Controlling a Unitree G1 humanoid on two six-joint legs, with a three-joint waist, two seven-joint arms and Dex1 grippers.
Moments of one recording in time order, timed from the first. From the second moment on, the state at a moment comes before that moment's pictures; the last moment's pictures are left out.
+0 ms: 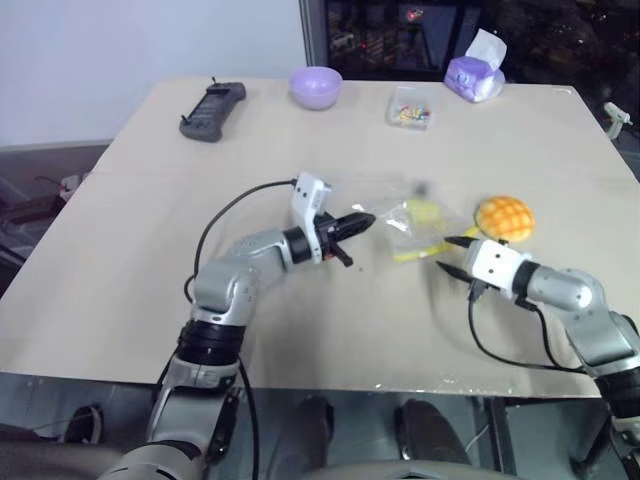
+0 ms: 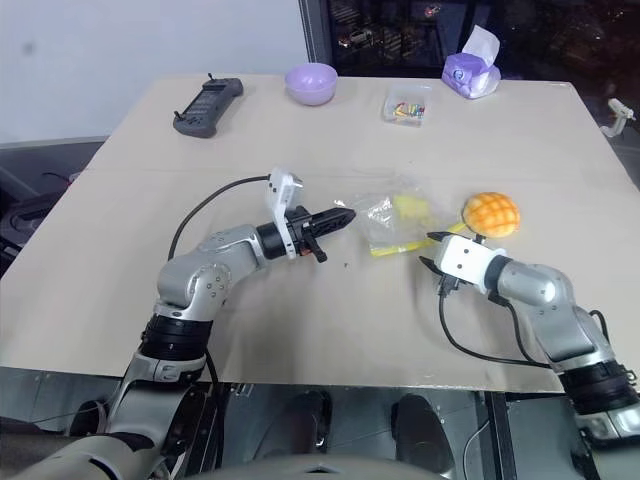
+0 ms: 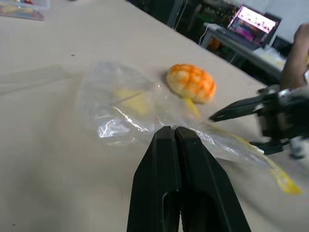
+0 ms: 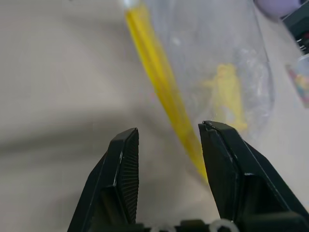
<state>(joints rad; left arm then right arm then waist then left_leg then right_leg) -0.55 0.32 -0.05 -0.07 -0.57 0.74 -0.67 -0.27 -0.70 0.16 -0.03 -0.18 -0.13 0.70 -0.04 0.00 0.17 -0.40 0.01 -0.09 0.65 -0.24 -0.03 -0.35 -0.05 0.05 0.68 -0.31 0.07</state>
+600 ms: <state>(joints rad) -0.53 0.36 -0.05 -0.11 -0.55 0.75 -0.69 -0.42 -0.64 0.19 0.29 -0.32 -0.25 0.49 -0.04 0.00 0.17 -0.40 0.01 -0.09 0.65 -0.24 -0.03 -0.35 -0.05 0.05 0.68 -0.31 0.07</state>
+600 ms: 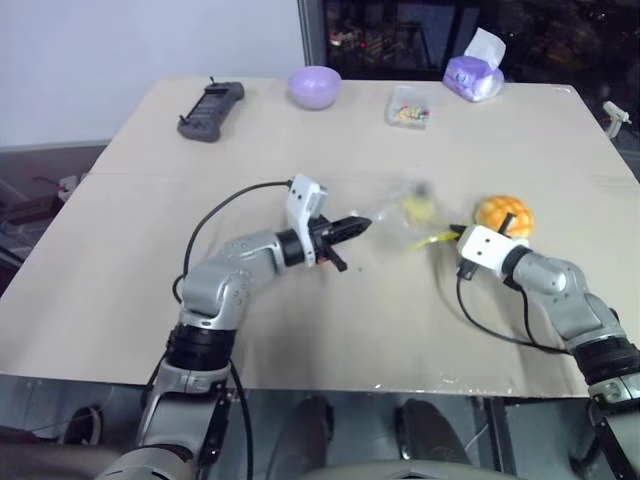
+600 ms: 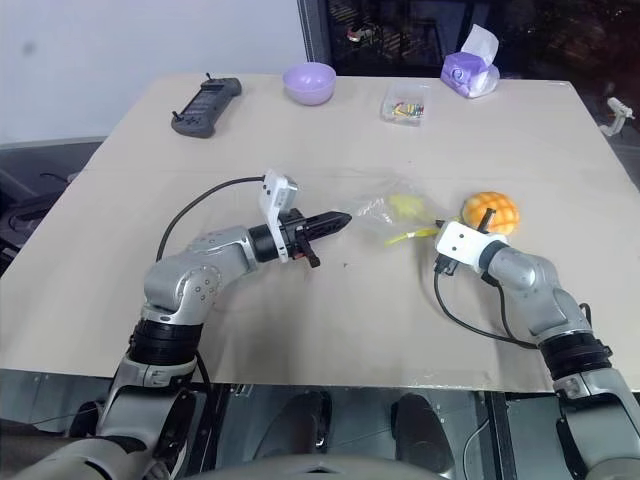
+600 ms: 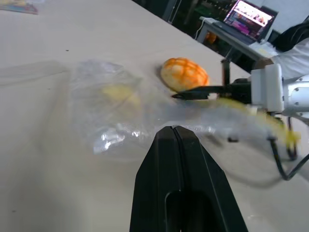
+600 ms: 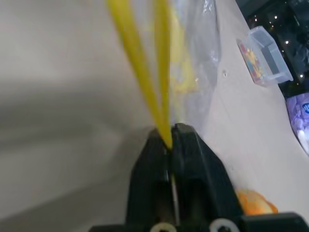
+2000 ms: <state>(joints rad) -0.64 0.54 -0.34 -0.16 0.14 0.33 -0.71 -0.87 -0.41 0.43 0.31 -0.76 0.36 0.52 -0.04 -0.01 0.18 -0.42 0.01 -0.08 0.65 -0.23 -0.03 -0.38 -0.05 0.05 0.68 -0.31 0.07</state>
